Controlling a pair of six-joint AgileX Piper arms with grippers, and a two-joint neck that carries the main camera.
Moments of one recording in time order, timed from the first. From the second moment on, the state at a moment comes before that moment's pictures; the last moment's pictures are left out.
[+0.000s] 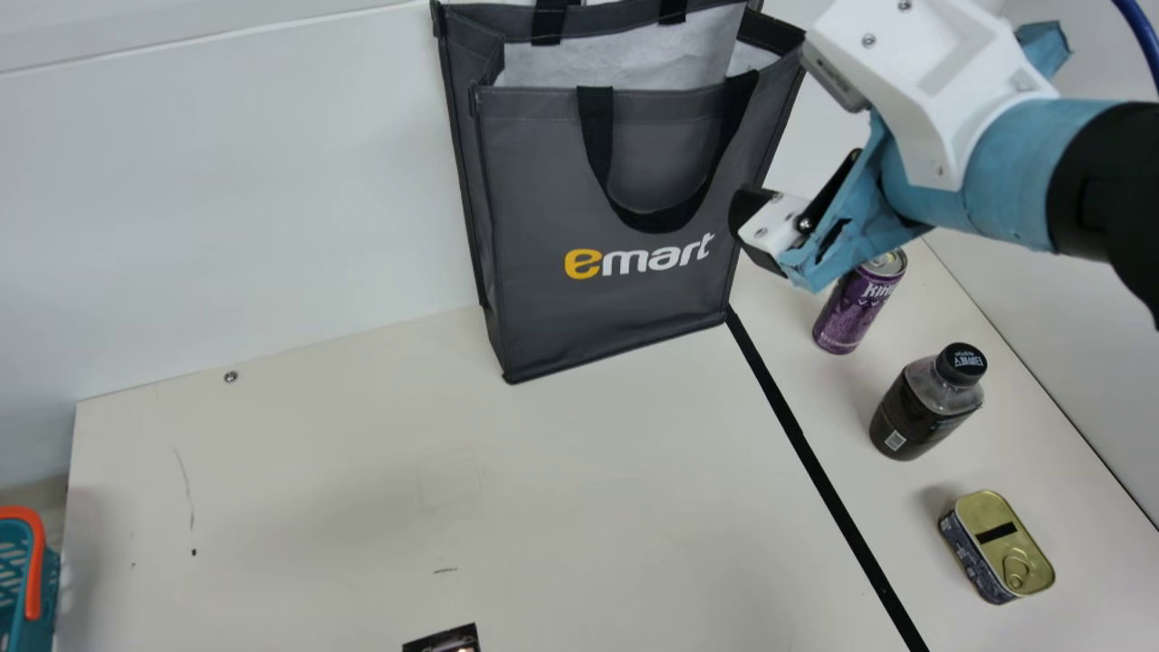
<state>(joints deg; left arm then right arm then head) -1.6 43.3 -68.9 -1.5 69.5 0.0 -1.5 81.2 -114.7 0.4 69.9 -33.7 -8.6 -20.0</state>
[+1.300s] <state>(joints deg) -1.6 43.3 -68.9 -1.5 69.5 0.0 2.0 101.0 -132.2 0.0 69.9 -50.5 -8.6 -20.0</state>
